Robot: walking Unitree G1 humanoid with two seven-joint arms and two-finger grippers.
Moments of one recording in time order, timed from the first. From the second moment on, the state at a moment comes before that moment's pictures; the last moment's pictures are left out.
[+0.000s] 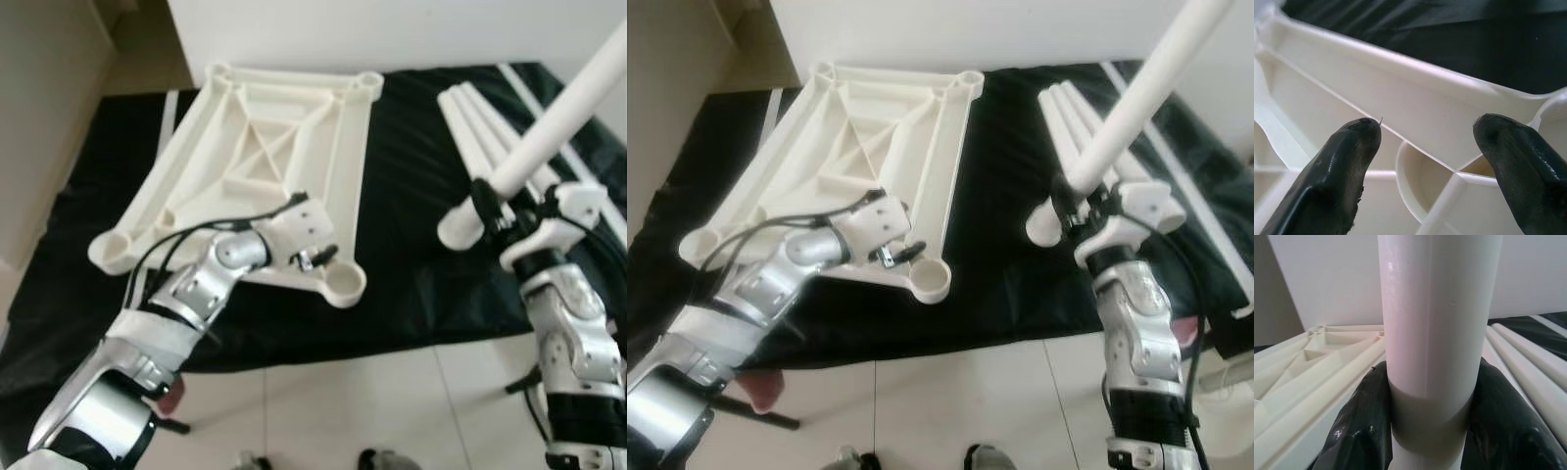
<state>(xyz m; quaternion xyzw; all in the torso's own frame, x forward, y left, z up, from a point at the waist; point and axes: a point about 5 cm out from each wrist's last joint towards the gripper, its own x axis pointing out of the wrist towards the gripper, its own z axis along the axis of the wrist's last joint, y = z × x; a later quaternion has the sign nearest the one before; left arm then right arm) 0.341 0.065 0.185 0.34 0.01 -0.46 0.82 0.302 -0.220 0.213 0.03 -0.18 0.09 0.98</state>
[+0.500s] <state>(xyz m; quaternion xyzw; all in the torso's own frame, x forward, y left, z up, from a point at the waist) 0.349 0.097 0.274 0.03 -0.06 -0.48 0.87 0.311 -0.173 0.216 0.02 -0.18 0.17 0.97</state>
